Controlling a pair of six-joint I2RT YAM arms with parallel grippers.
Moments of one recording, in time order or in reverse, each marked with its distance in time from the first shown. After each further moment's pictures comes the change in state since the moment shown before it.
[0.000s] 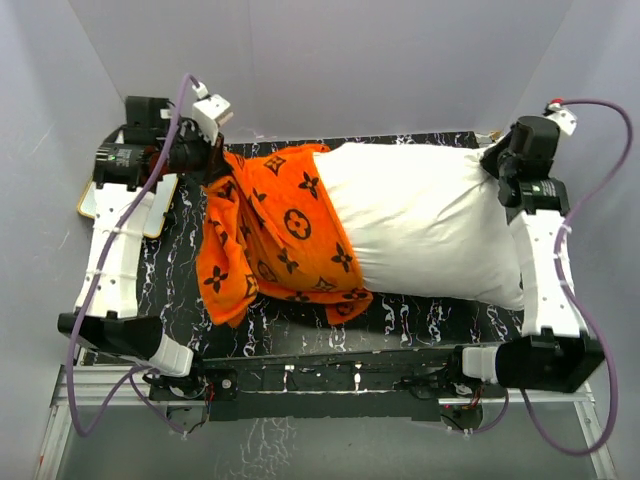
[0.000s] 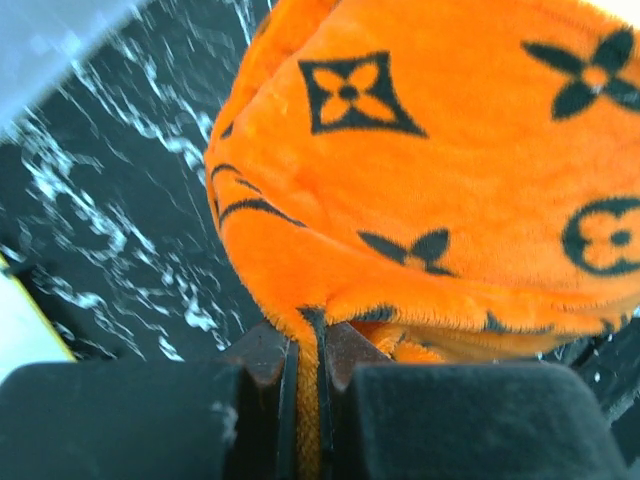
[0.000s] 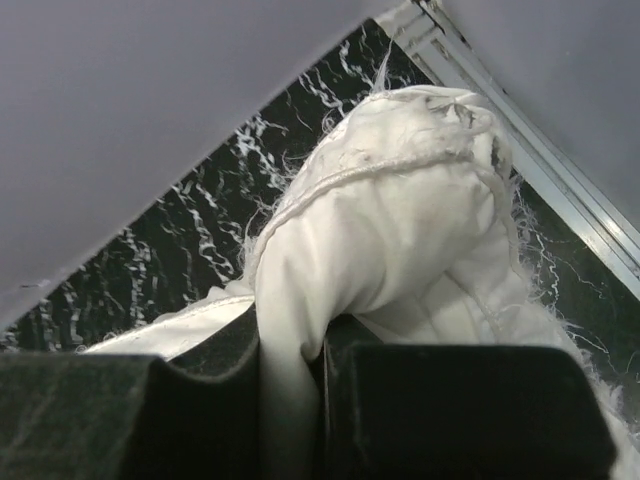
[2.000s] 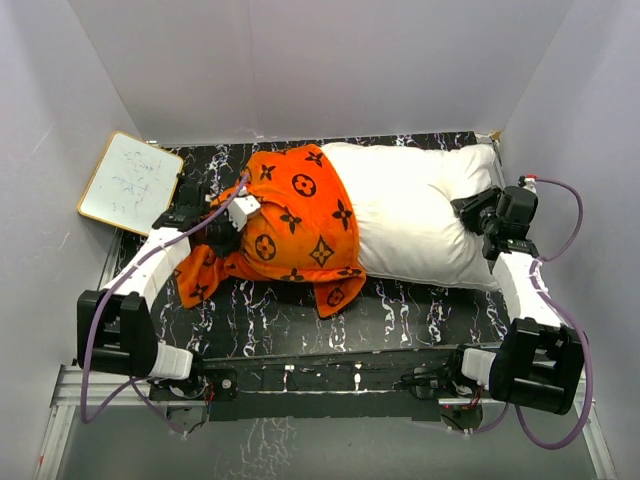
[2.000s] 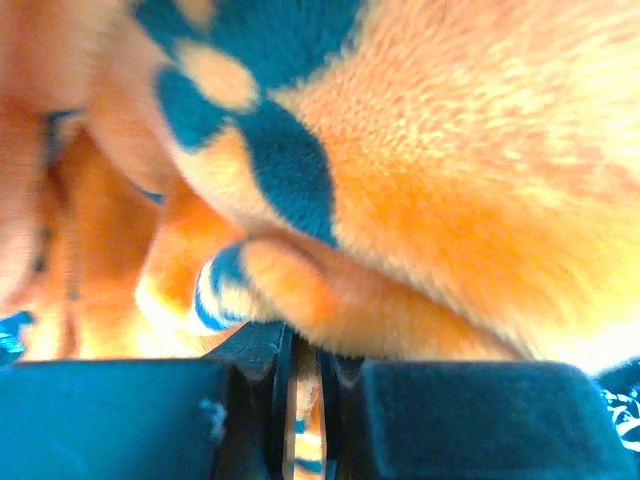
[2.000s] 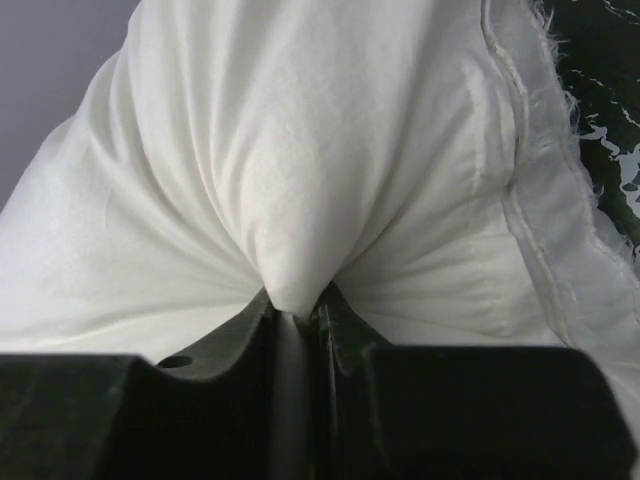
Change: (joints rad) left arm -0.022 -0.098 -1.053 0.570 -0.078 0.277; right arm -0.130 -0.048 -0.688 0.539 -0.434 0.205
